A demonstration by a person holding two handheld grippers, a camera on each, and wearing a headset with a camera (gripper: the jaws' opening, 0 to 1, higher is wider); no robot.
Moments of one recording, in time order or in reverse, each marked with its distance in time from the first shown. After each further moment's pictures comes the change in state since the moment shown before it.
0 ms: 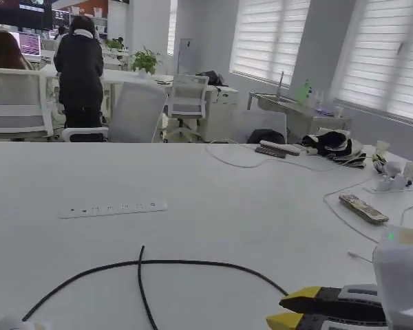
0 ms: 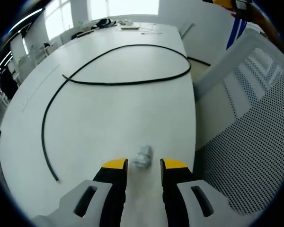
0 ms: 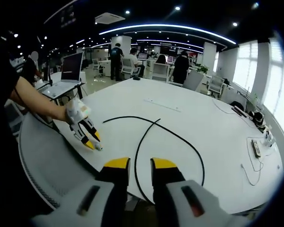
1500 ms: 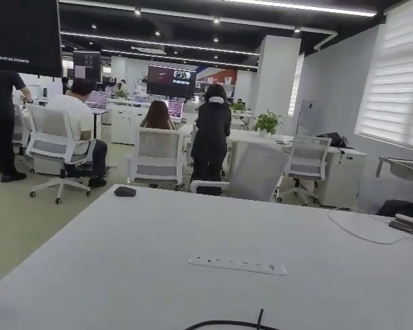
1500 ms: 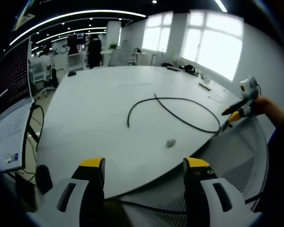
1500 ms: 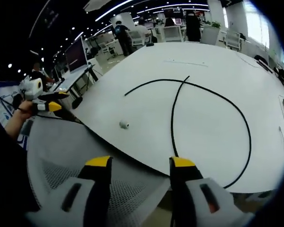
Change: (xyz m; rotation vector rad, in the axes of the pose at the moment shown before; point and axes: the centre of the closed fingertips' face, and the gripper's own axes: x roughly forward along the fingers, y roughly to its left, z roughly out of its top) left arm -0.204 -0.018 -0.080 -0.688 -0.368 0.462; right arm 0.052 0.055 -0.071 0.264 0.297 0.252
